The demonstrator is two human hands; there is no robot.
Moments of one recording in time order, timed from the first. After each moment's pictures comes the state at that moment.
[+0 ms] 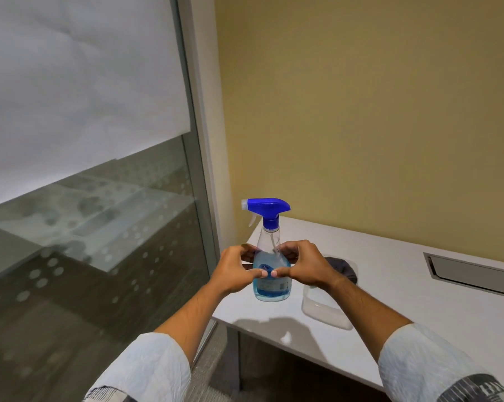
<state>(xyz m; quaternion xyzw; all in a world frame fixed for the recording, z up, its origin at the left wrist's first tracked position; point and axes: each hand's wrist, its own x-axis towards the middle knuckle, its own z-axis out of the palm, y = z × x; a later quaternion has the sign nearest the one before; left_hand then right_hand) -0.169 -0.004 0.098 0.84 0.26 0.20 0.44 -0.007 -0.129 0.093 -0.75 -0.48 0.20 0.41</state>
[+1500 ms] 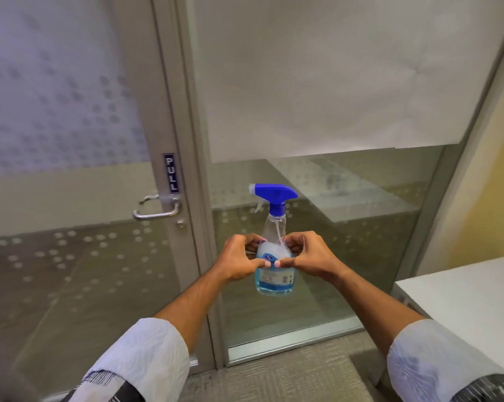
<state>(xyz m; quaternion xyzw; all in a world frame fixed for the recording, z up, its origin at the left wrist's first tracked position) -0.682 -0.242 0.158 0.68 0.58 0.38 0.26 -0.477 -0.200 0.158 -0.42 -0.77 0.36 0.33</state>
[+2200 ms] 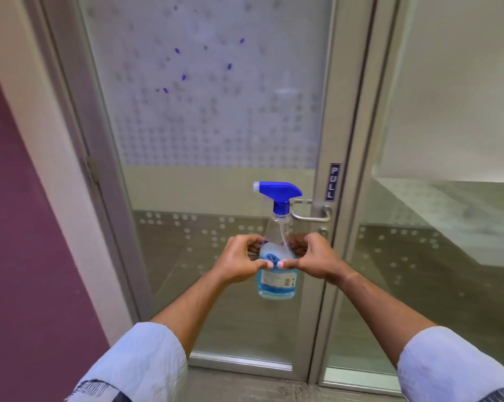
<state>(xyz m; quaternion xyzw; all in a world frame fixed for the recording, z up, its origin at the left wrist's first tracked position) -1.021 -0.424 0.187 0.58 0.67 0.43 0.16 -0.845 -0.308 0.182 -0.27 -0.81 0.44 0.27</state>
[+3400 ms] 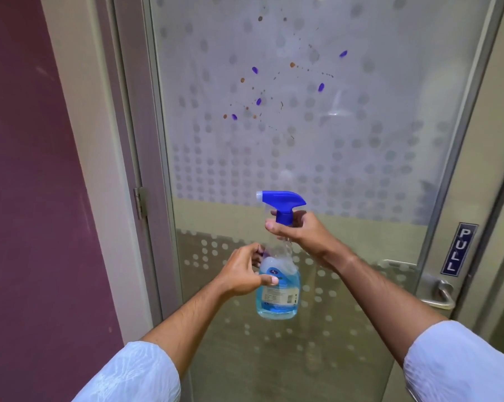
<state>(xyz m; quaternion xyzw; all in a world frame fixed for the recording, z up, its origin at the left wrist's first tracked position) -1.253 -0.352 0.212 0.51 0.71 0.46 0.15 -1.115 -0.240 0.286 -0.12 -0.77 0.55 0.29</state>
